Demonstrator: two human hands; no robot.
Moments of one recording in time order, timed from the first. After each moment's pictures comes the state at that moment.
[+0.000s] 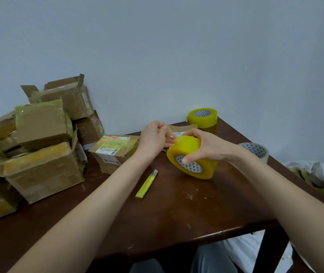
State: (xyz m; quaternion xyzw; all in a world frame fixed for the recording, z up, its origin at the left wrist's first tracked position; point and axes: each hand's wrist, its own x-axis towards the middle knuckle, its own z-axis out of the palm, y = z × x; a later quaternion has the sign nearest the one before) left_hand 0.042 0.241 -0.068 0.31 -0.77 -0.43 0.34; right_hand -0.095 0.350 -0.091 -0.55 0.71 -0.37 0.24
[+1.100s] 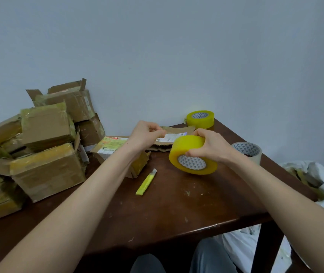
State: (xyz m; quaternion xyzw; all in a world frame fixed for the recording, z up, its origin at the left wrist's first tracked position) left_hand 0.069 0.244 -0.045 0.31 -0.85 -0.34 0.26; right_hand -0.090 0.371 -0.096 -0.51 0.76 -0.39 0.10
